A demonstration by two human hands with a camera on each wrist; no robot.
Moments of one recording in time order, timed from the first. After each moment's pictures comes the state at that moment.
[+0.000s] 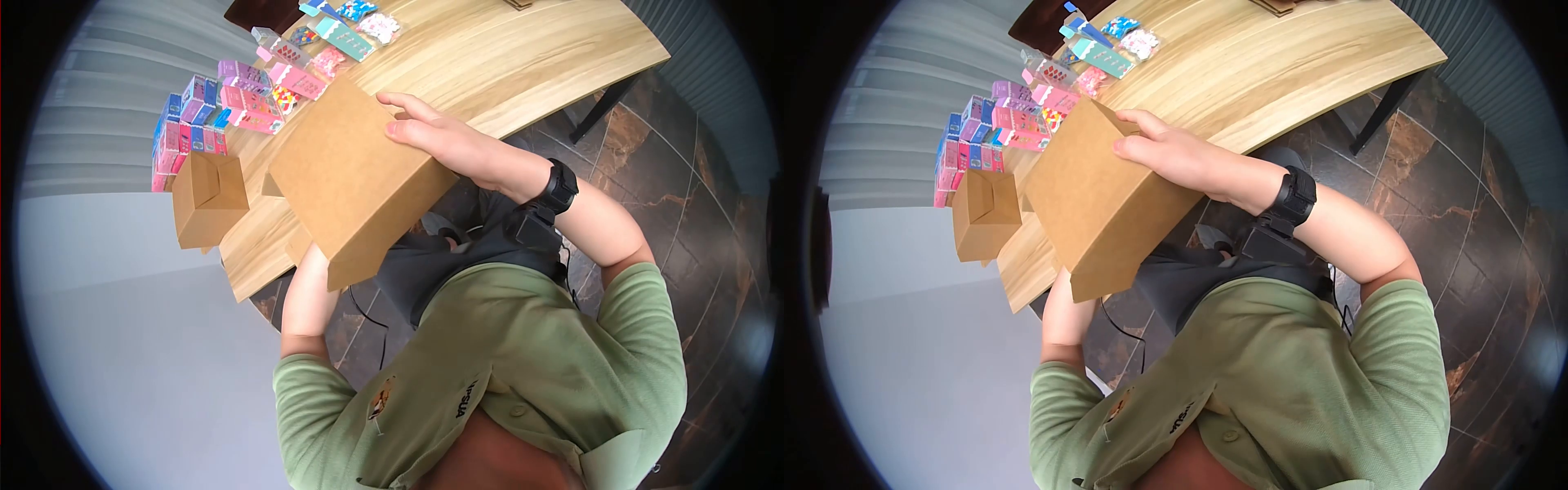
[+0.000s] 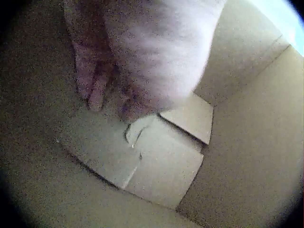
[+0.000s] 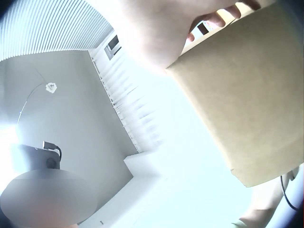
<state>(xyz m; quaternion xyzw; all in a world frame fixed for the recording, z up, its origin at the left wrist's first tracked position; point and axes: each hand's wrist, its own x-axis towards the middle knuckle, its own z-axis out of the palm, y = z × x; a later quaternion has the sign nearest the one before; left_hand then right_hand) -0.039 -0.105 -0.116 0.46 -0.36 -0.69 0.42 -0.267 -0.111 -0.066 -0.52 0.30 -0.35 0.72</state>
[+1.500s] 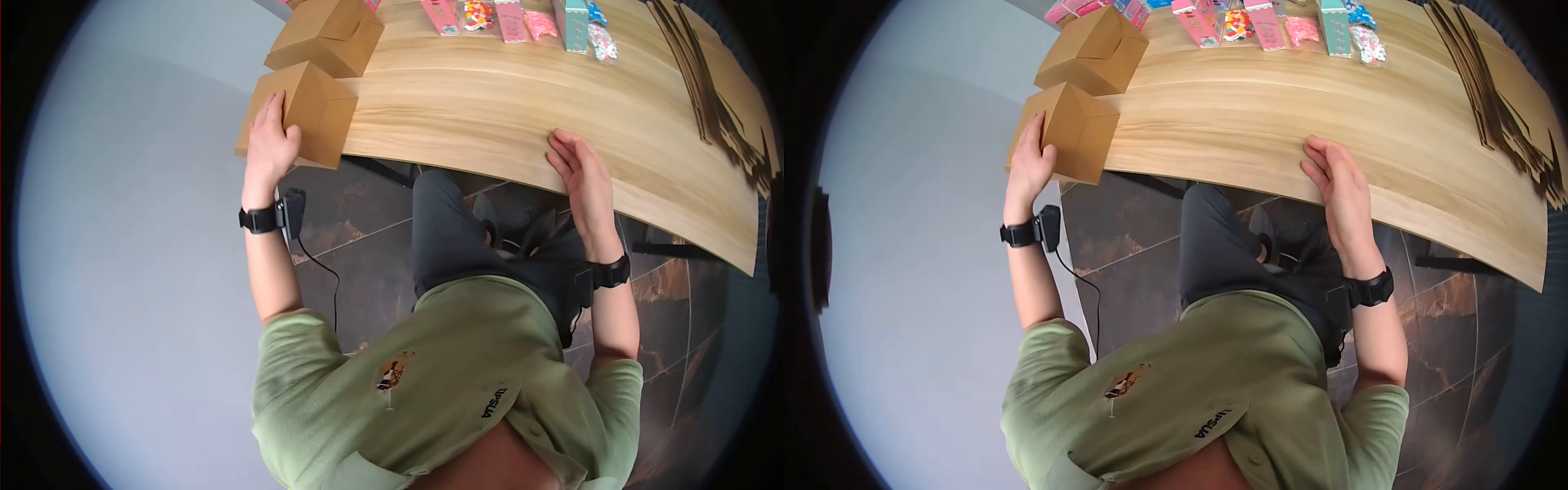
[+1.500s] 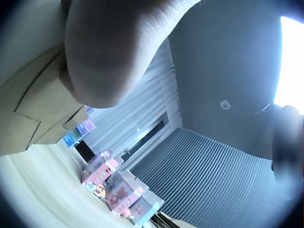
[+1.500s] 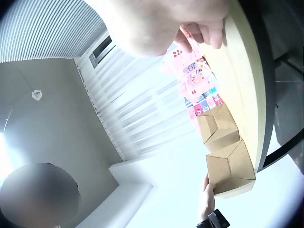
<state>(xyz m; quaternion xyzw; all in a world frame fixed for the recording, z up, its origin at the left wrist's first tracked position) 0.191 0.046 -0.035 0.84 -0.52 0.12 0.11 -0.232 -0.137 -0.174 -0.38 0.29 -0.43 0.76</state>
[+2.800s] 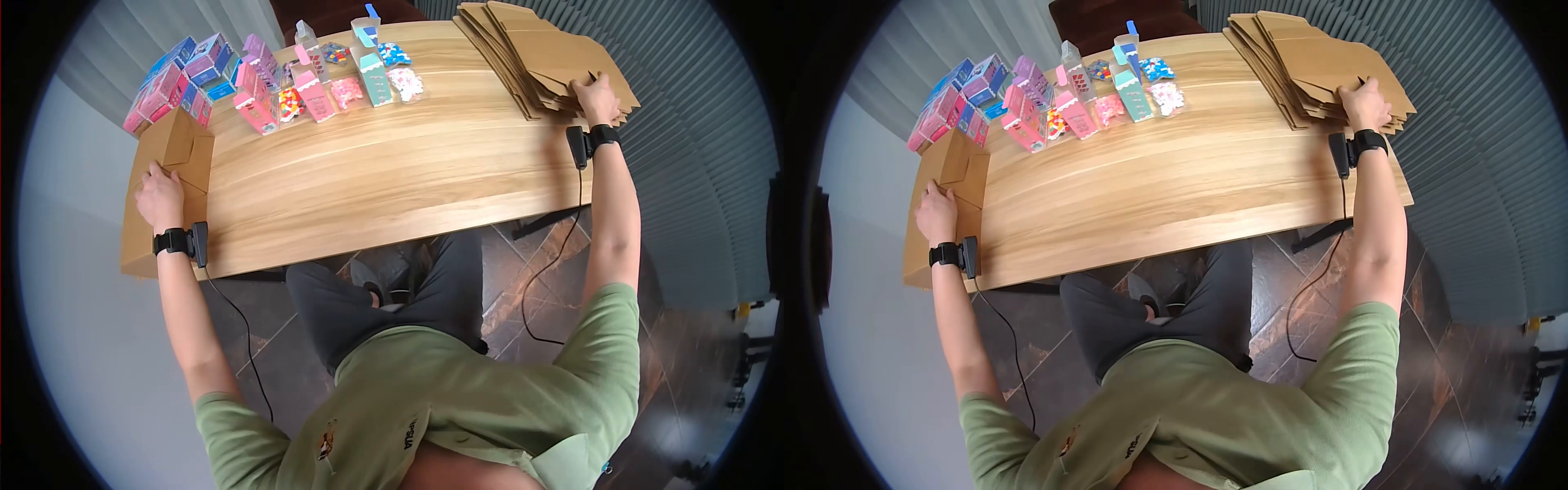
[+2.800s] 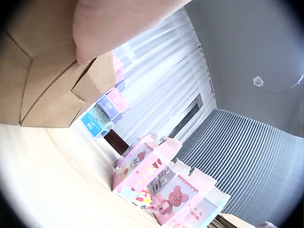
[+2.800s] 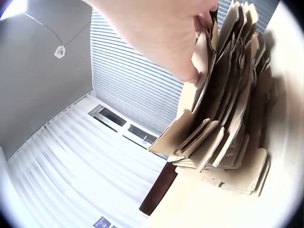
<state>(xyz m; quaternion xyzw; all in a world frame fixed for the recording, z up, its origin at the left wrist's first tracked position) 0.232 -0.118 -0.062 0.85 -0.39 0.35 -0.04 -0.491 -0.371 -0.042 -0.50 0.84 -0.21 -0.05</state>
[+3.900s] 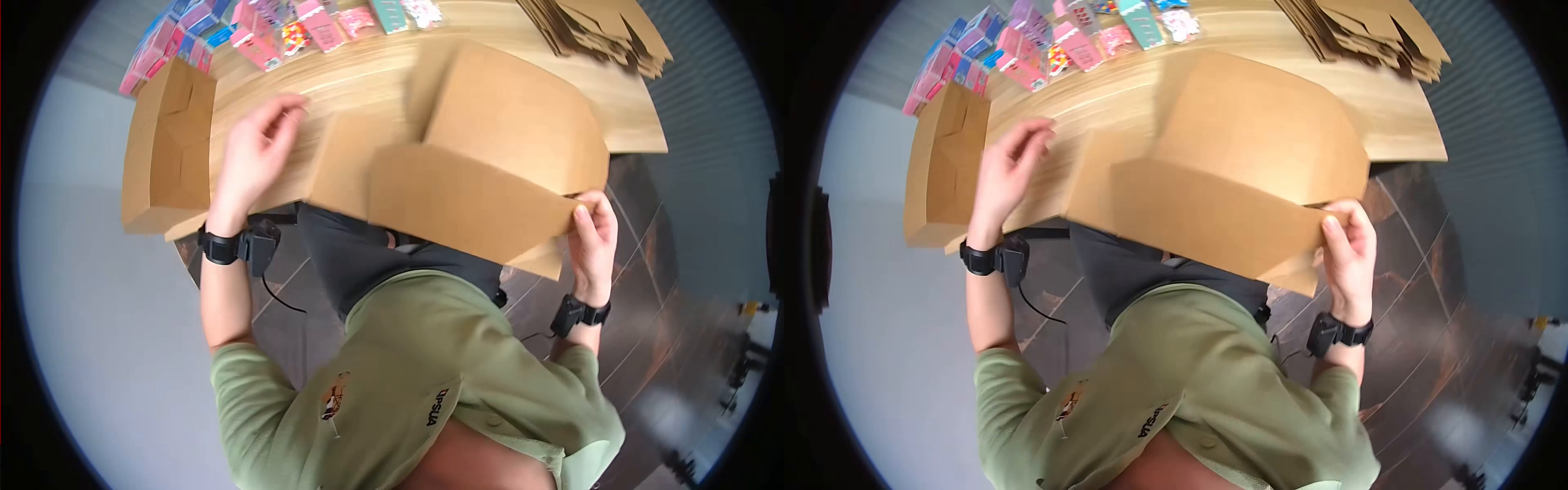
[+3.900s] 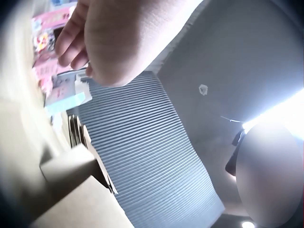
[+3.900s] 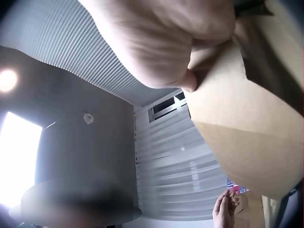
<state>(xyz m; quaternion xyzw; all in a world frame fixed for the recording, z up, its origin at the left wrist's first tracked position) 0.022 -0.087 -0.048 0.65 -0.66 -0.22 0.29 -0.435 -0.038 -0.131 -0.45 0.41 -0.55 0.57</state>
